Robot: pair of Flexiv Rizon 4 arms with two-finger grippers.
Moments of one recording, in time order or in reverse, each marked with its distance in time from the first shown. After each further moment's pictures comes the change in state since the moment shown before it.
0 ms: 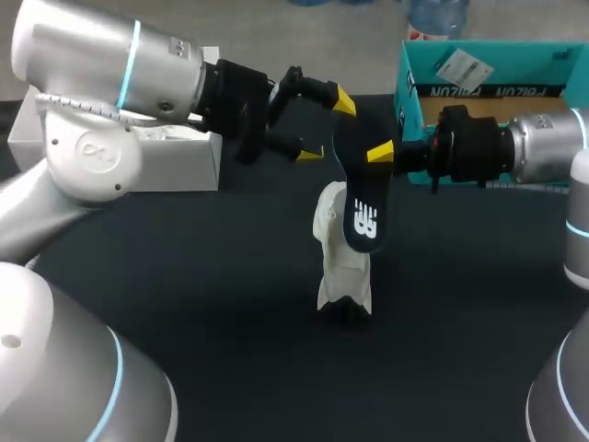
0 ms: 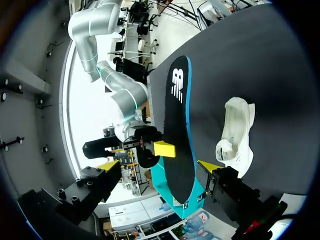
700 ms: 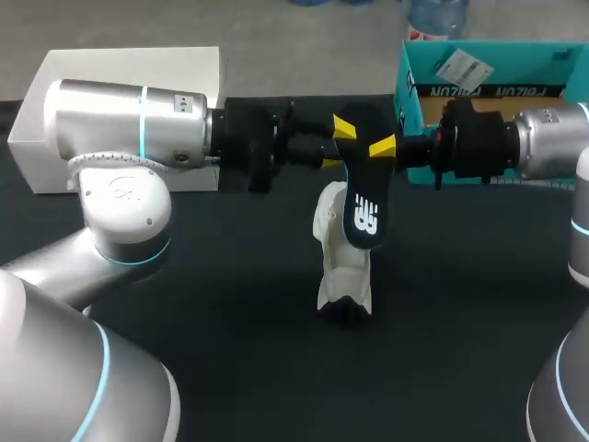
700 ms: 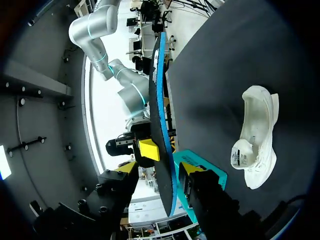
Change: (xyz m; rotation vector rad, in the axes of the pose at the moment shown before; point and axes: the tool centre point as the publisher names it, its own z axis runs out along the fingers) left arm 0.019 0.003 0.031 -0.024 -0.244 0.017; right arm 0.013 -0.004 -0.002 -0.015 -0.008 -0.004
